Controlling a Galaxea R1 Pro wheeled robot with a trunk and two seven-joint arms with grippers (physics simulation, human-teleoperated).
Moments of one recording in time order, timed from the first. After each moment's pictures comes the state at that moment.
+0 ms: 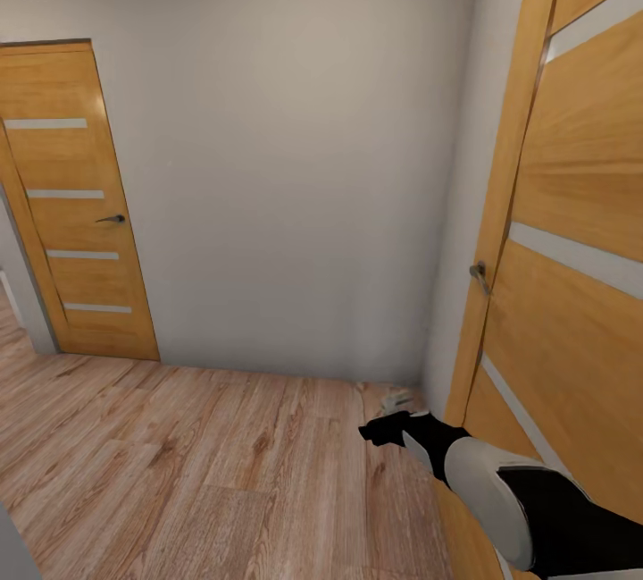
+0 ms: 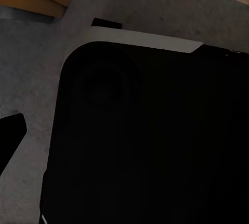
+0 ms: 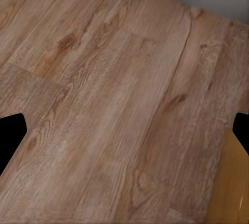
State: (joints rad) left arm 0.00 -0.01 0.00 -0.04 0.21 -0.04 0.00; right arm -0.95 0.08 -0.03 0.03 0.23 0.11 0.17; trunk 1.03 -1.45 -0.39
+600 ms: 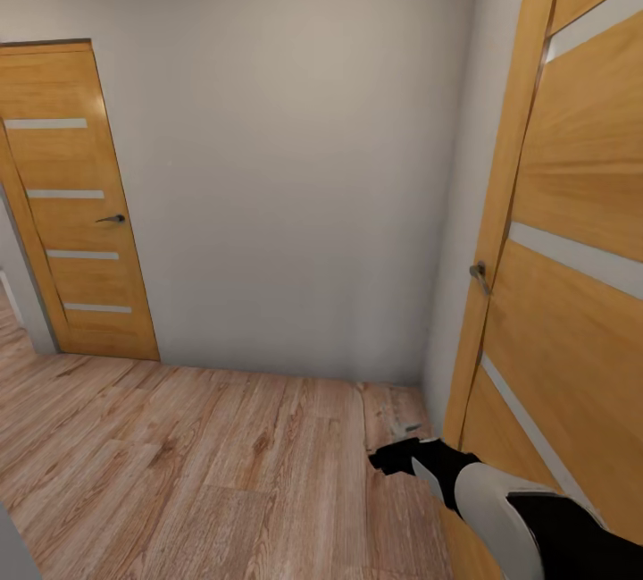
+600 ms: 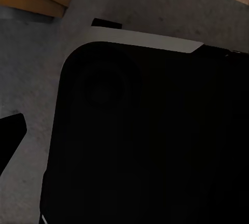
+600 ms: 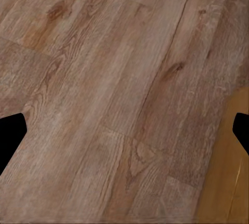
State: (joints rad) left arm 0.00 -0.01 0.00 -0.04 0.21 -0.04 0.00; right arm -0.87 0.06 -0.03 0.03 0.22 0.11 0.15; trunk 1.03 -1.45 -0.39
